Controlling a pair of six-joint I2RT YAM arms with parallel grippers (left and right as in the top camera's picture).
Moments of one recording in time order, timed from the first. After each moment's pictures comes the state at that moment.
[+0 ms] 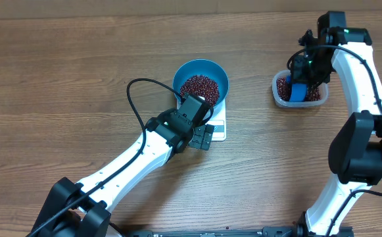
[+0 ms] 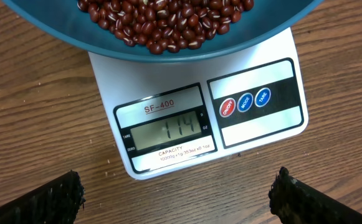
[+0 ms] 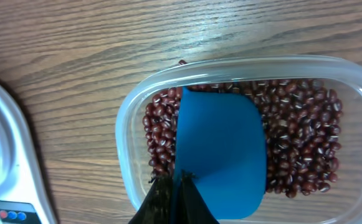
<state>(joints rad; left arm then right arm) -0.67 1.59 1.04 -0.58 -0.13 -0.36 -0.10 2.05 1.80 -1.15 -0.19 0.01</state>
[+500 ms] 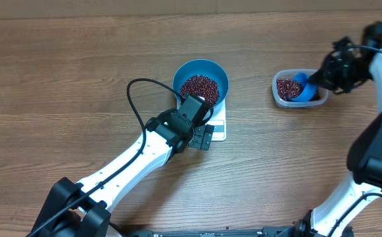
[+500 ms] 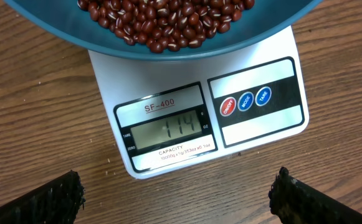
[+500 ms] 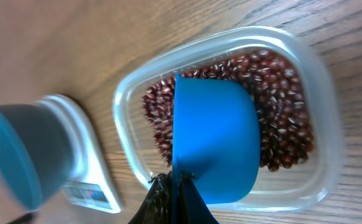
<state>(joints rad) -0.66 1.59 1.04 -0.58 -0.13 -0.36 -0.36 2.05 1.79 -1.20 -0.56 0.01</state>
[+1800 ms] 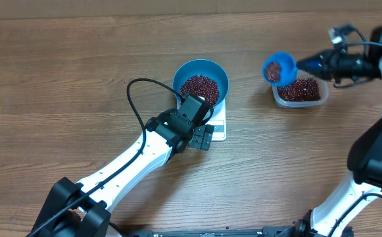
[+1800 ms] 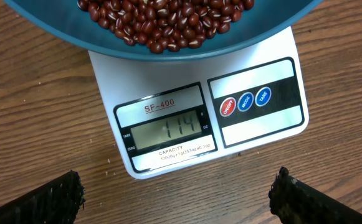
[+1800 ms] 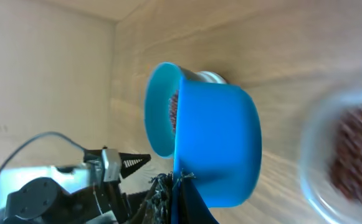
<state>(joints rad) -0.66 1.59 1.04 -0.58 -0.13 -0.36 -0.32 2.05 1.91 -1.40 -1.07 -0.31</state>
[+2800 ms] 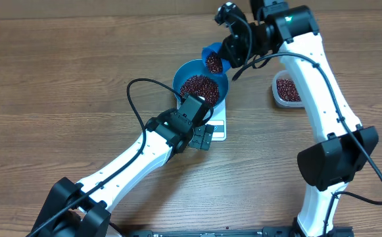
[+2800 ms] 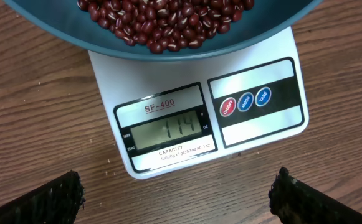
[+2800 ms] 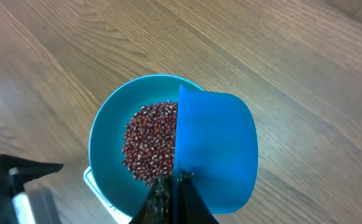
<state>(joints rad) -0.66 1.59 1.04 -0.58 -0.13 -0.36 0.31 2.05 2.17 -1.19 -0.36 -0.32</state>
